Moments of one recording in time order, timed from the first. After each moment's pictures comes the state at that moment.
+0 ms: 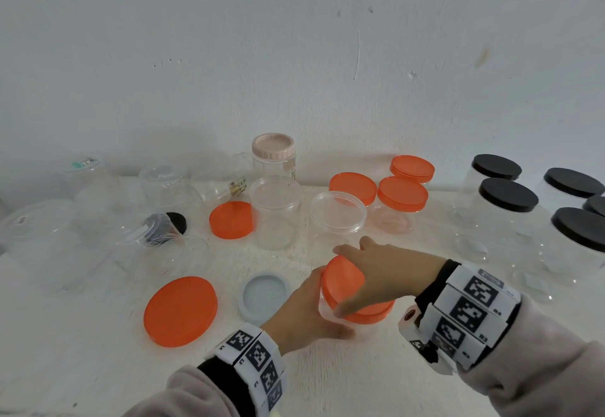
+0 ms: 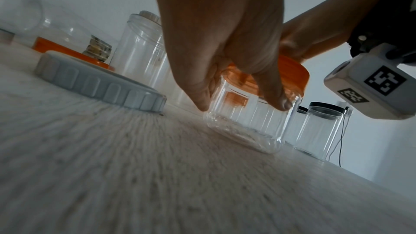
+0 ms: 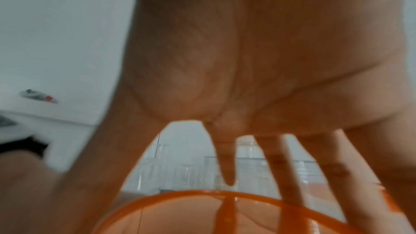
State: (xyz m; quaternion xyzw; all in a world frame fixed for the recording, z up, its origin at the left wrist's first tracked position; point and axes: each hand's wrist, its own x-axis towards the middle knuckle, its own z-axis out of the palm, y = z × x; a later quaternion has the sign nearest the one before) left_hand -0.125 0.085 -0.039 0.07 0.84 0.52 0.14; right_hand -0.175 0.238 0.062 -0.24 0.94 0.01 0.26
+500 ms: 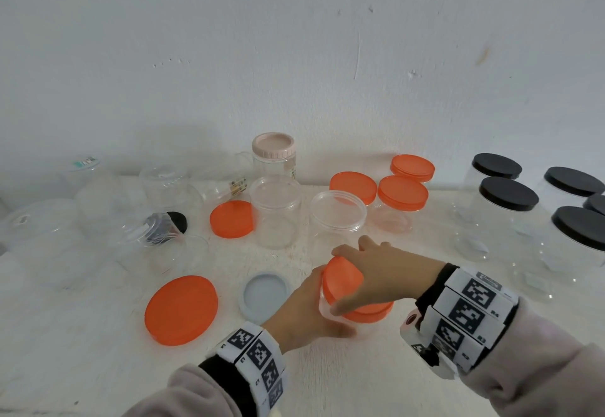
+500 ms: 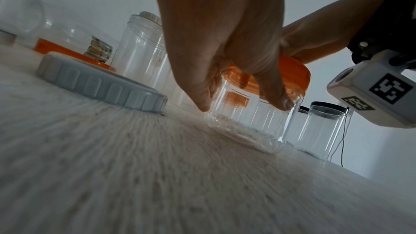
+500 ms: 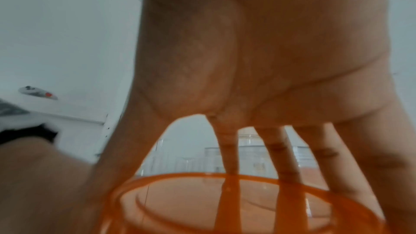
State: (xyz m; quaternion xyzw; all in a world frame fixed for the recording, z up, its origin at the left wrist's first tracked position) left_hand -0.127 0.084 -0.045 0.07 0.83 0.53 0.13; right_hand -0.174 0.239 0.055 -0.24 0.94 -0.02 0.25
